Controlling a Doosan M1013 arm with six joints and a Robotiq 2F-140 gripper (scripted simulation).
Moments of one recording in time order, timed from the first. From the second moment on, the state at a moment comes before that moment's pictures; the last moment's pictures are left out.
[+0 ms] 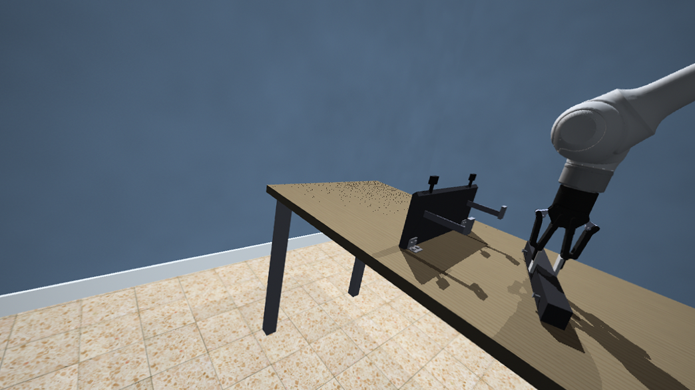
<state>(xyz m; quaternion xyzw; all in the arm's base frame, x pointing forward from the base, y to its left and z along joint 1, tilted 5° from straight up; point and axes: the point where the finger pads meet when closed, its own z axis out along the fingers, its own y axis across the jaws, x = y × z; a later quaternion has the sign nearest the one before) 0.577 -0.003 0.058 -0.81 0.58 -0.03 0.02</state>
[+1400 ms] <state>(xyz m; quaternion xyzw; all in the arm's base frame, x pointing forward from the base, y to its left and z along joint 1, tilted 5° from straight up) 0.568 -0.003 0.142 -0.81 0.58 -0.03 0.02</state>
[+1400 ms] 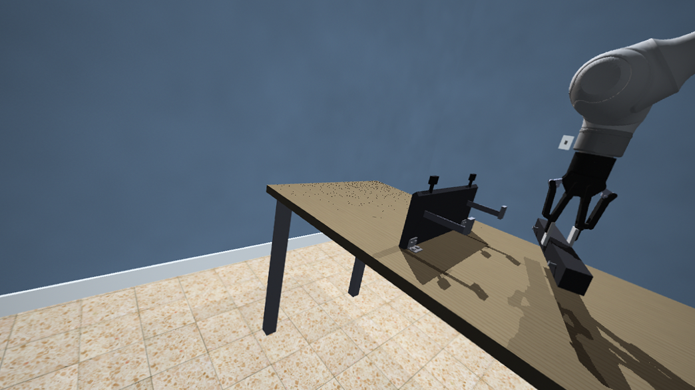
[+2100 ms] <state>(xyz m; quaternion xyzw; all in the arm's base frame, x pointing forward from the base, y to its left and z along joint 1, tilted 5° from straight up) 0.568 -0.003 0.142 -0.81 0.59 -0.03 0.02</state>
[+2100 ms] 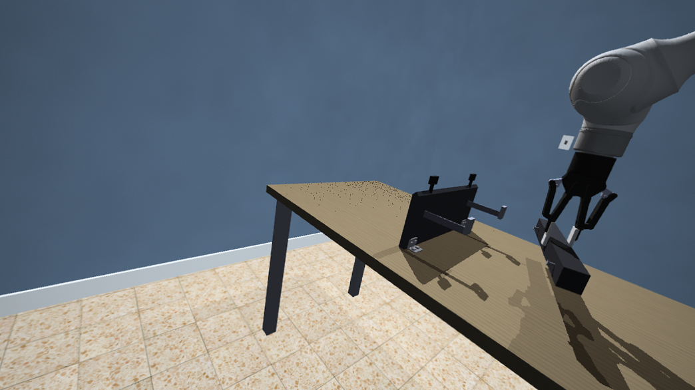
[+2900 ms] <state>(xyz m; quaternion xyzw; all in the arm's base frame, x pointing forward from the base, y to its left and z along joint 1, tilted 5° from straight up) 0.616 -0.006 0.156 -0.72 0.69 -0.04 0.03</state>
